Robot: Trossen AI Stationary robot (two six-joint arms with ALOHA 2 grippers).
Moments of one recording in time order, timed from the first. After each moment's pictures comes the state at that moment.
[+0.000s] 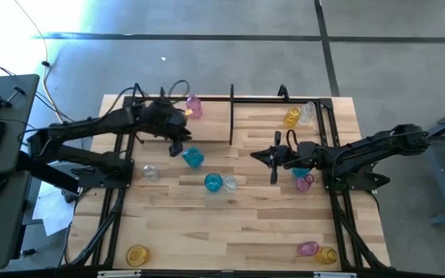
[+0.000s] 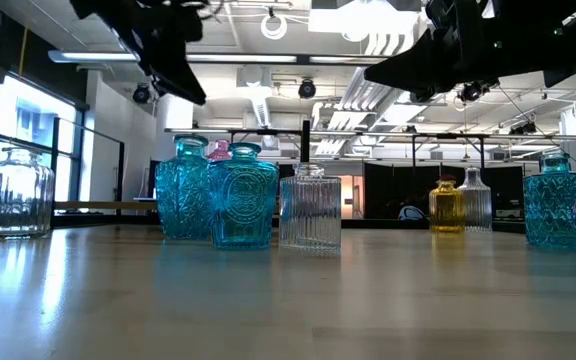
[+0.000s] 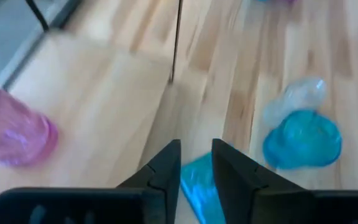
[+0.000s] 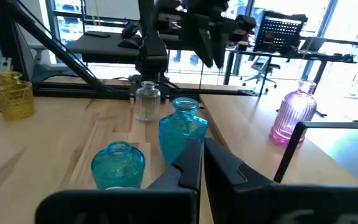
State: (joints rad) left arm 0.37 1.09 0.89 -0.54 0.12 0.04; right arm 0.06 1.16 0.37 0.72 0.19 -0.09
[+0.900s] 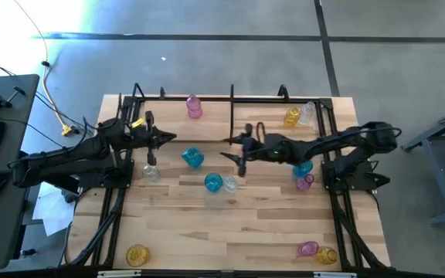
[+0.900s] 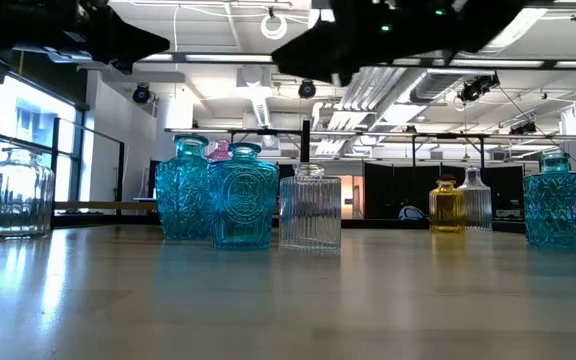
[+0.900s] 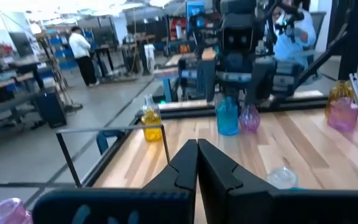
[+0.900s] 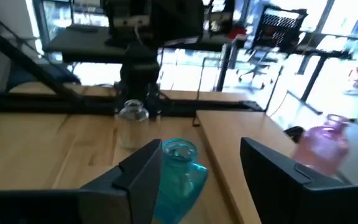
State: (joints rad) left arm 0.36 0.45 0.32 0.13 0.20 0.16; right arm -0.01 1.58 0.84 0.61 0.15 -0.11
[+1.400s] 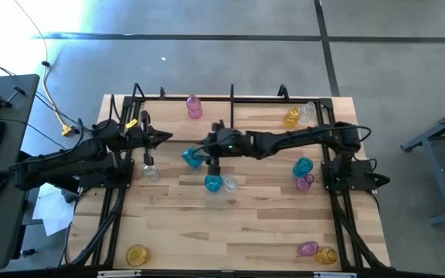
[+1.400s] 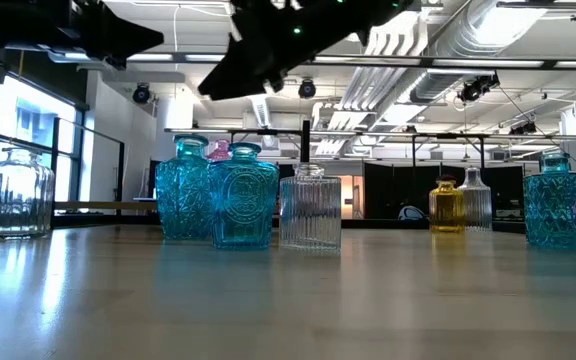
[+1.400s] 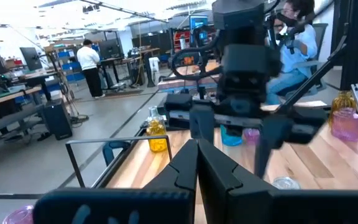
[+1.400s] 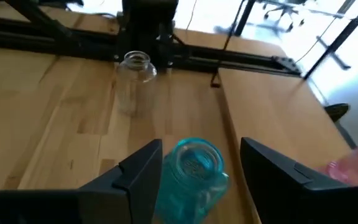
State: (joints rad) left arm 0.36 0.39 0.31 0.13 0.19 0.17; right arm -0.03 1.92 1.44 0.02 0.10 -0.17
